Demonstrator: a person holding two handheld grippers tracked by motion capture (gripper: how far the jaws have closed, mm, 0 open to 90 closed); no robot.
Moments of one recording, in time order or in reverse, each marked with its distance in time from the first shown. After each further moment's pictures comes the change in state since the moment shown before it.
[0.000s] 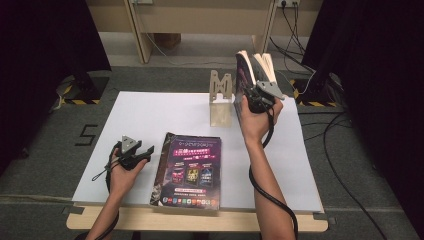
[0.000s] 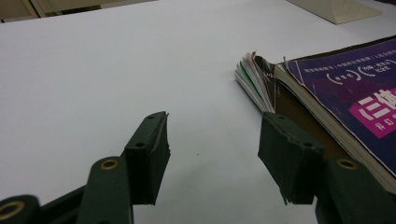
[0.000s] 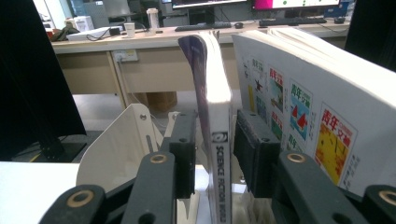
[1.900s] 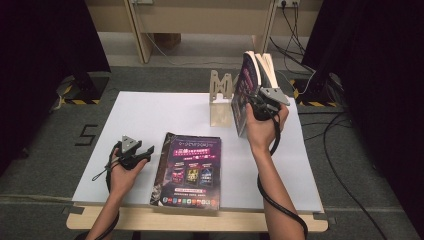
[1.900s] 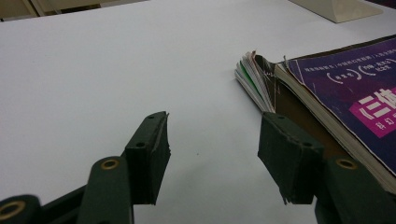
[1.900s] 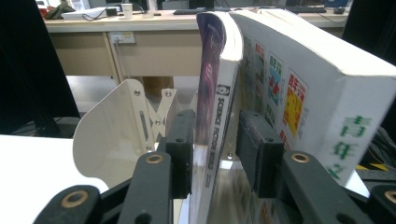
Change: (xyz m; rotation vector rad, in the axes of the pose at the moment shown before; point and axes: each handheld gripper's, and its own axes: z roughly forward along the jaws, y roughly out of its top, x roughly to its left) left arm 0.000 0.000 0.000 0.004 0.000 0.000; right arm -0.010 -0.006 -0.023 0.062 -0.006 -0.044
